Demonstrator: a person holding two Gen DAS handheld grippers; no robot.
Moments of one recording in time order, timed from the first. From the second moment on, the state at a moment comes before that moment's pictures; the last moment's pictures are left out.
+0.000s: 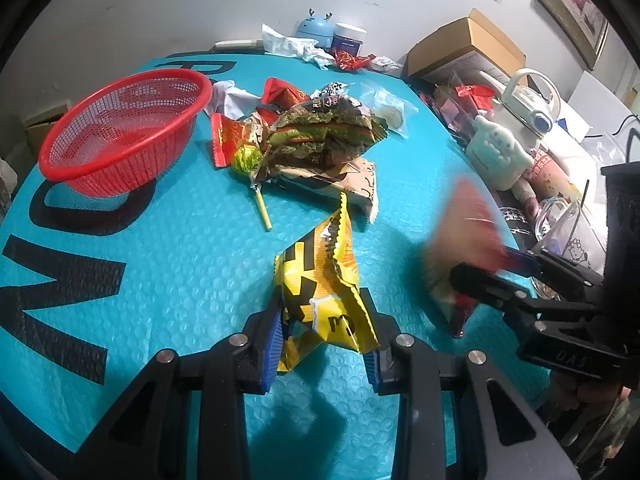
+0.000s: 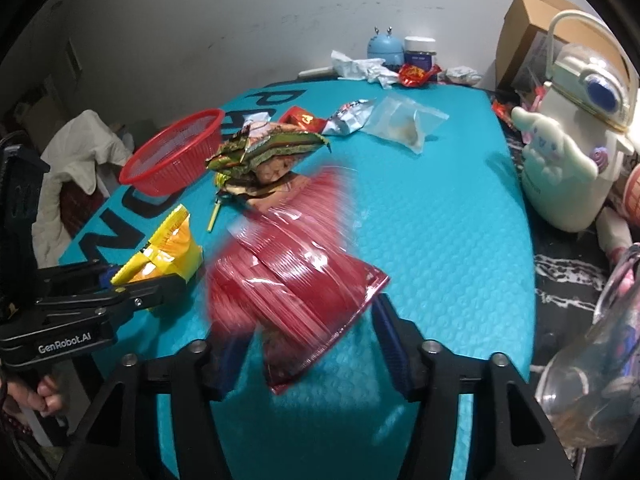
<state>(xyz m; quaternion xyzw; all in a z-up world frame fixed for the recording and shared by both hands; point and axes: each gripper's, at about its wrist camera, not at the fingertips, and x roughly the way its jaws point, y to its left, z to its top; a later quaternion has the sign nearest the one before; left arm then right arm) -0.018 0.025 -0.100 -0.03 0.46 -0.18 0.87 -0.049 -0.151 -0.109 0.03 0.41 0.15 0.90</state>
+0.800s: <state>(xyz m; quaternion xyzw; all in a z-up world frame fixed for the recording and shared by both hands) 0.009 0.027 -0.101 -0.04 0.47 -0.19 0.86 -0.015 -0.132 -0.120 0.00 0.41 0.16 0.90</state>
